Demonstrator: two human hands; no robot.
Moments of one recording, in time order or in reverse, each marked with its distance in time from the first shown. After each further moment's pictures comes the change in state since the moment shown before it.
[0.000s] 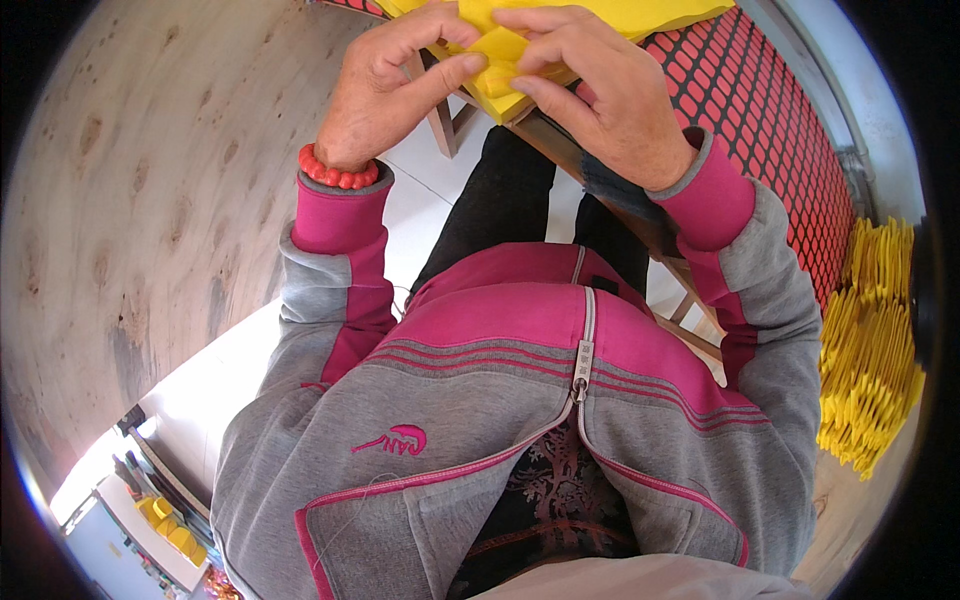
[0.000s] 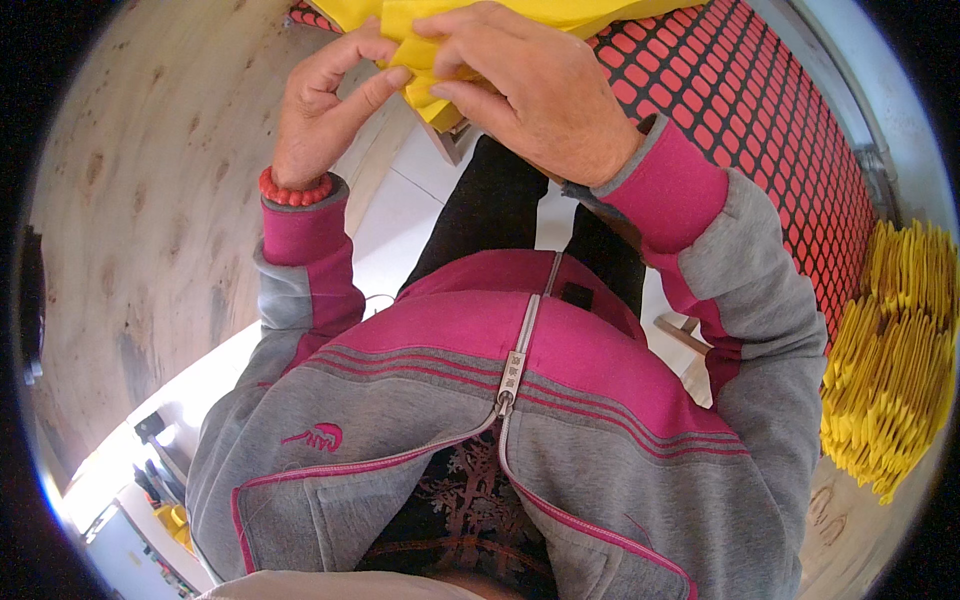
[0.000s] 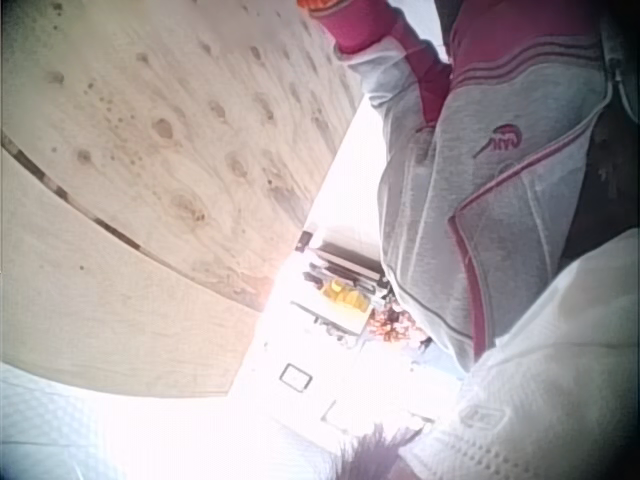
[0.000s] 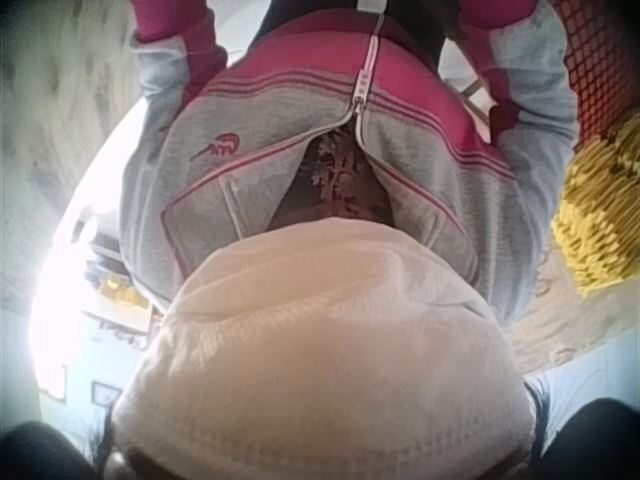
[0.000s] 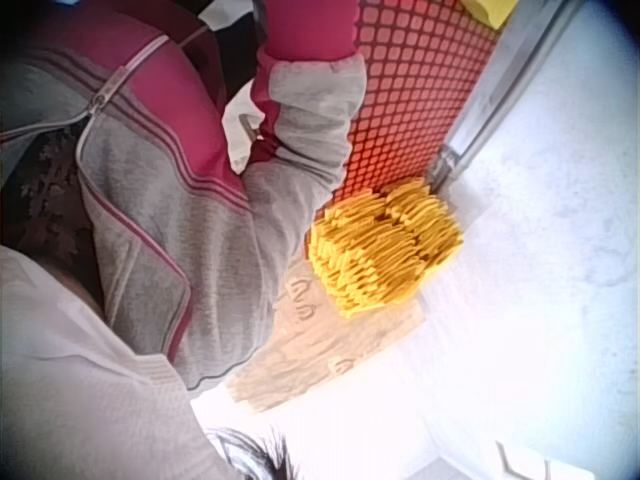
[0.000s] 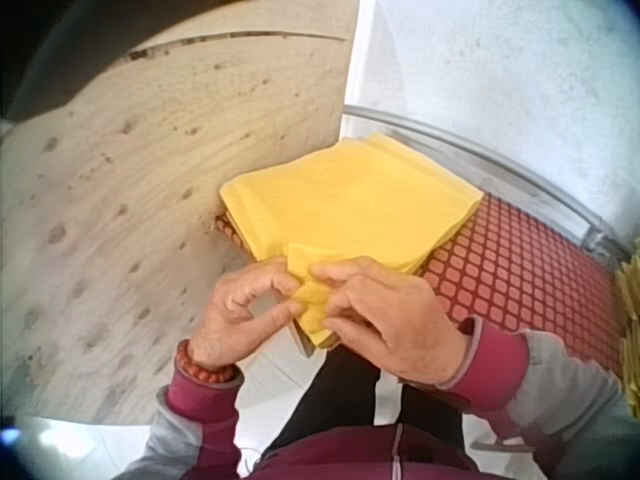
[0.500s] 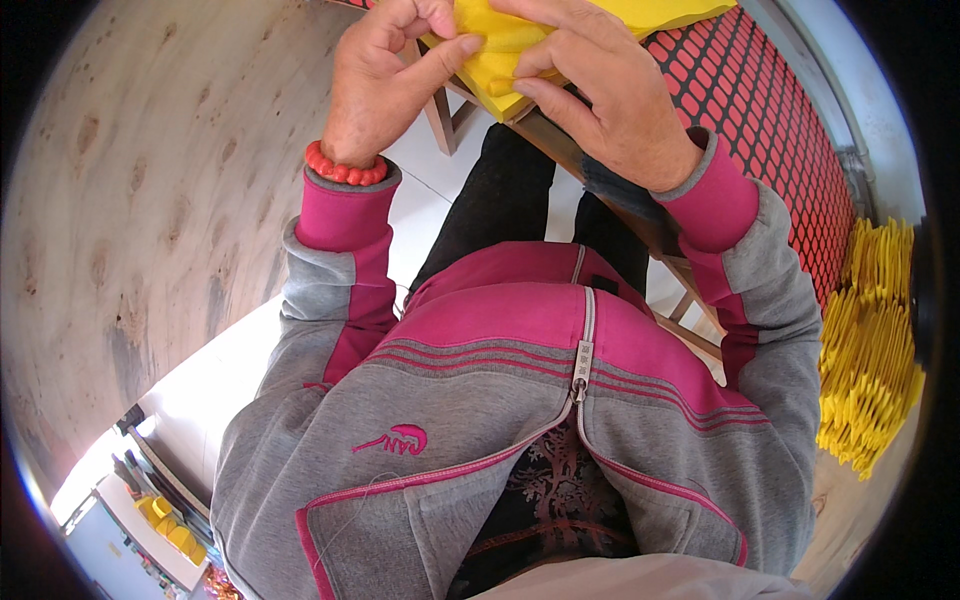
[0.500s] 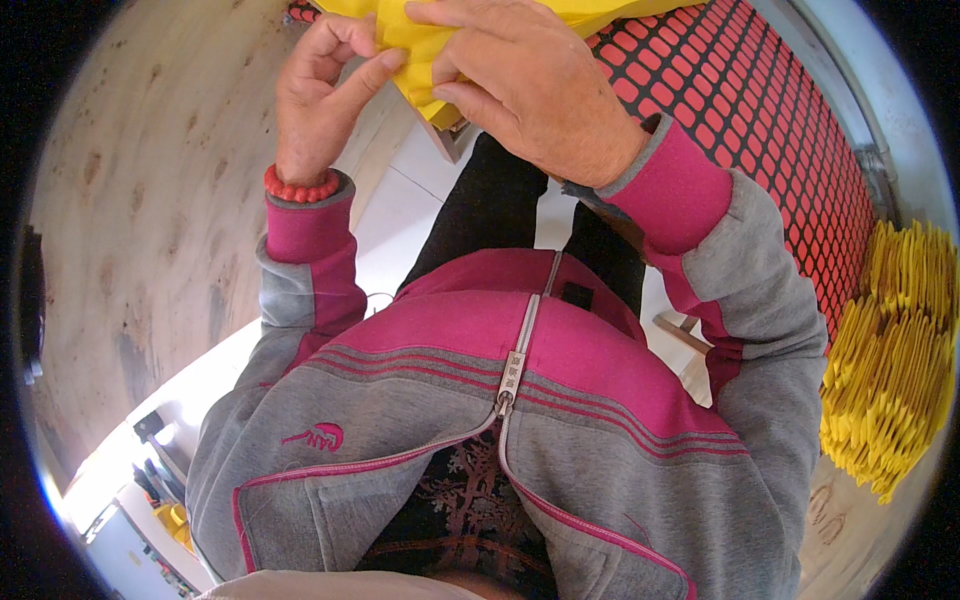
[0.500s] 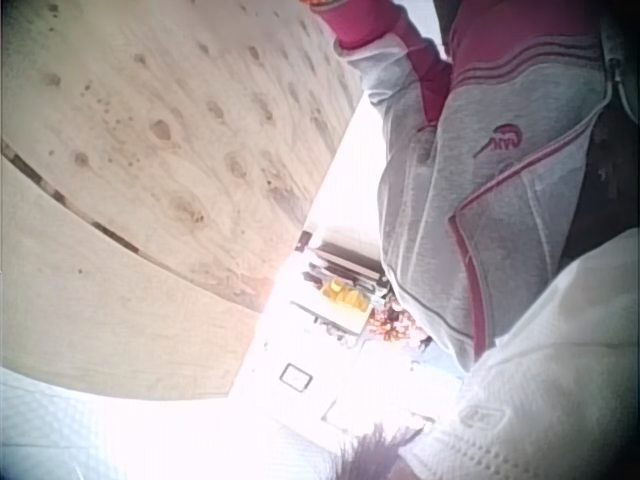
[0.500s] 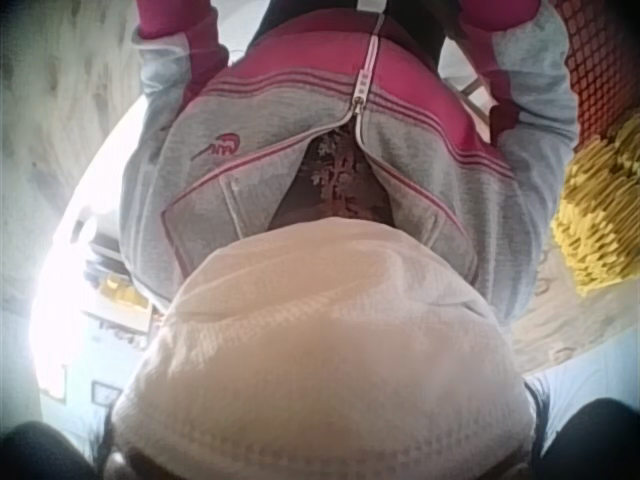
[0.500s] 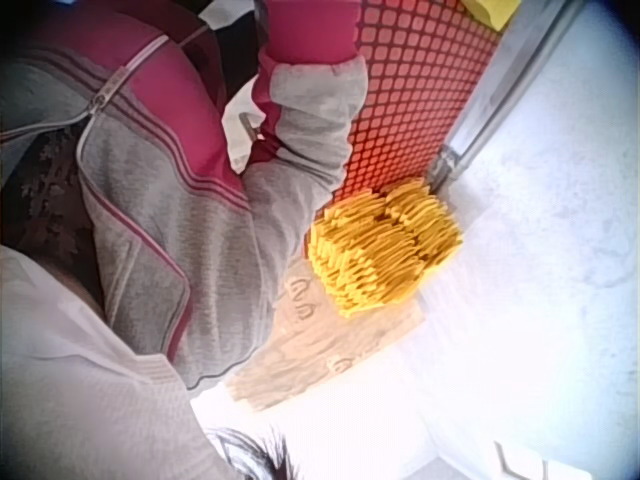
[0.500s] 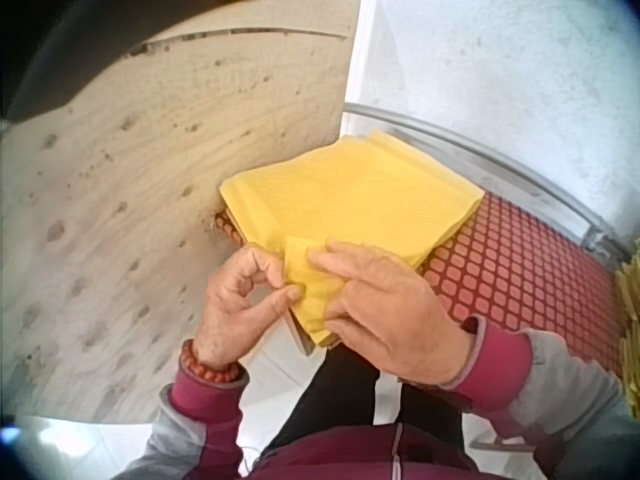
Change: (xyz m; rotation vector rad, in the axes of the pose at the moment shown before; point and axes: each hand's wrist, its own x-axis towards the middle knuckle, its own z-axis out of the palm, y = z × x) left_hand -0.004 -0.005 0.011 -0.261 0.191 -0.146; right_hand 0.000 0.005 -0.001 -0.115 -0.065 -0.075
